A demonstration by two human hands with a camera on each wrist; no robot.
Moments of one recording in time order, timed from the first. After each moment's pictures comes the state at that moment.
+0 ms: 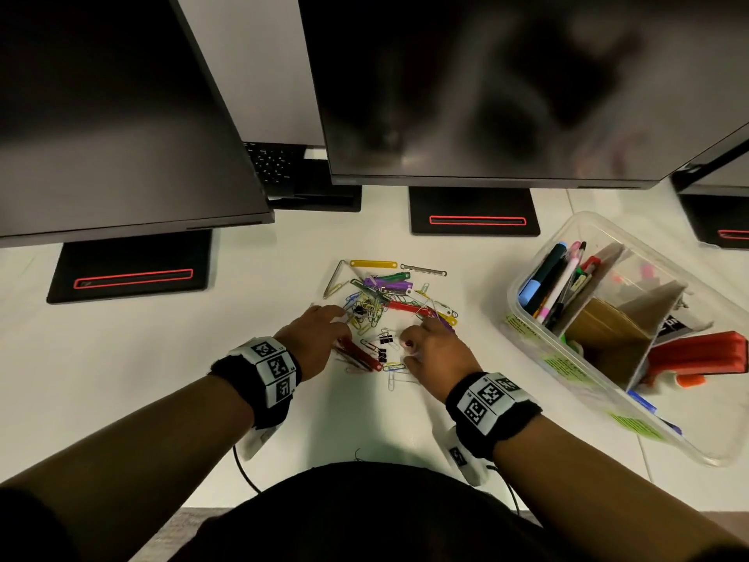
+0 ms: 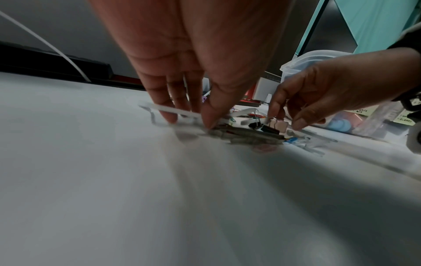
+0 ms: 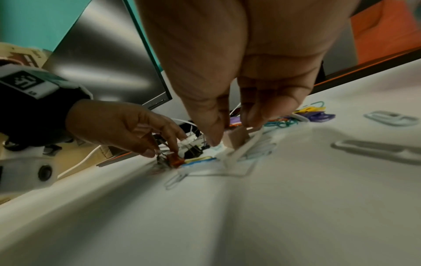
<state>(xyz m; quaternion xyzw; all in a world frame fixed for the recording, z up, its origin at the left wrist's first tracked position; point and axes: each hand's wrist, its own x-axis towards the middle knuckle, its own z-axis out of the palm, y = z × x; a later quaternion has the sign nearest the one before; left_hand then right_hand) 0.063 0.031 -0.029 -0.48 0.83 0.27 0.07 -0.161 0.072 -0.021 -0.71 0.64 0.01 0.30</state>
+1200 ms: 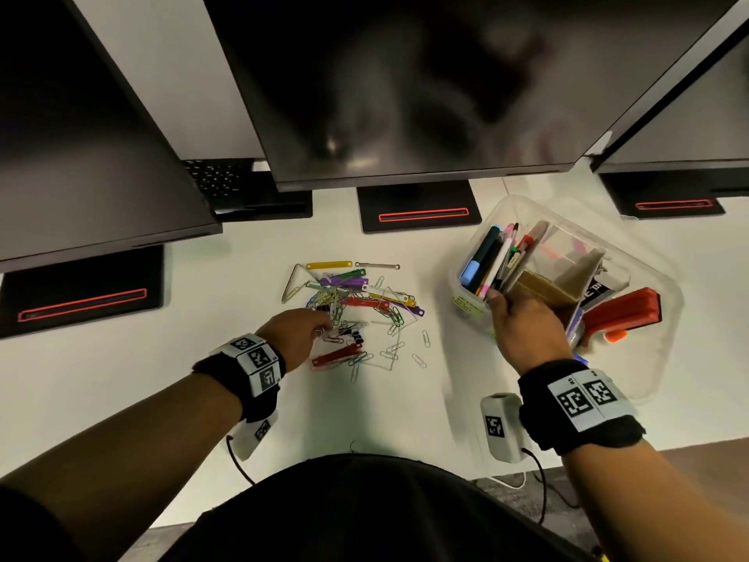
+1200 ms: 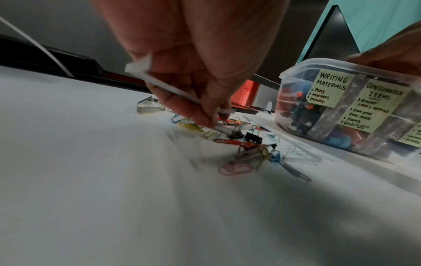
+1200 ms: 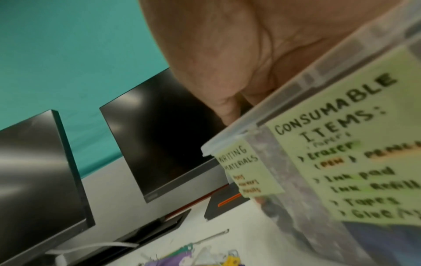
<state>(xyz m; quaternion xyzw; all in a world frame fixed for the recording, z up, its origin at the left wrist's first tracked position) 0.027 0.025 -0.014 -0.53 0.78 0.32 0.05 -0.267 0.103 0.055 -0.48 0.85 -0.11 0.19</state>
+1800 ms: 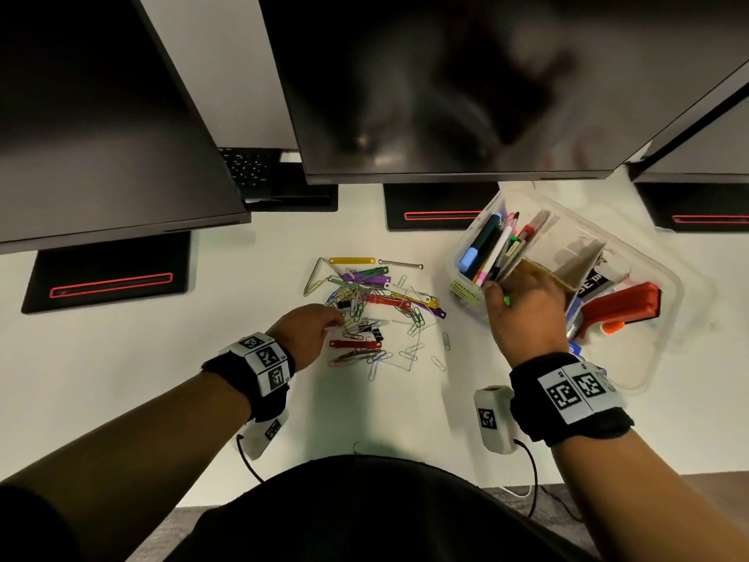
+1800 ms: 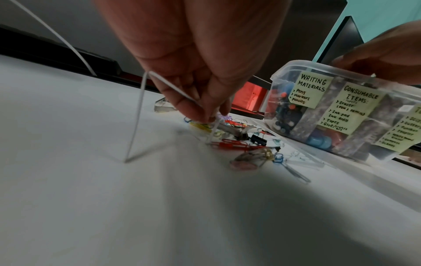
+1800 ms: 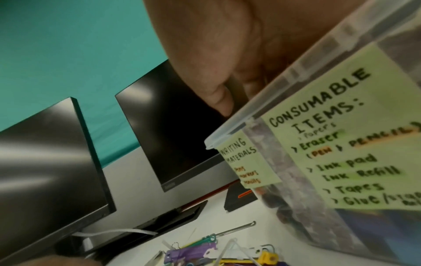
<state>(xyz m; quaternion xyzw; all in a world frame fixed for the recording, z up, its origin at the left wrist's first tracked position) 0.040 0.033 -0.011 -0.54 0.77 0.33 0.01 -0.239 0.079 0.049 -0.53 0.82 -0.21 0.09</state>
